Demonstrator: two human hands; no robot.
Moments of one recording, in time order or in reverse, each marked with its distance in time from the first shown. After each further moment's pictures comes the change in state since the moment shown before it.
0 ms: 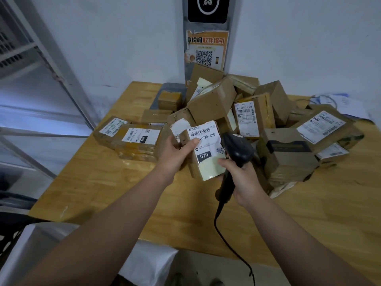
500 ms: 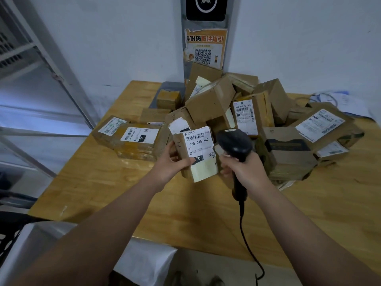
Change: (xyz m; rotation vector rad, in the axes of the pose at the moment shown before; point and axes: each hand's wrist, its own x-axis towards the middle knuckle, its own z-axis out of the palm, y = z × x) left_hand 0.002 -0.028 -0.018 0.188 -0.075 -0.065; right_hand -0.001 -0.022 -0.015 -0.431 -0.022 -0.129
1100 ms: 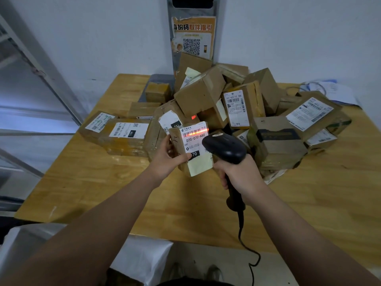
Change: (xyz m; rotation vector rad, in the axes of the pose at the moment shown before) left_hand 0.010 -0.011 0.013 0.070 -0.018 0.069; right_hand -0.026 0.005 -0.001 -0.080 0.007 0.085
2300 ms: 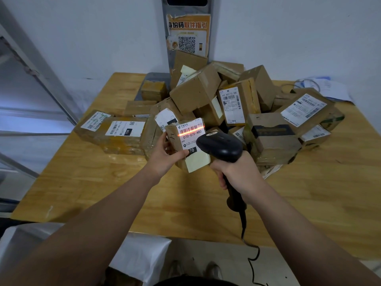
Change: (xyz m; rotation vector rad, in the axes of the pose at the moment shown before) left_hand 0.001 -0.003 0.005 -0.026 0.043 0.026; right_hand -0.018 -0.014 -0.003 -0.067 -0.032 0.003
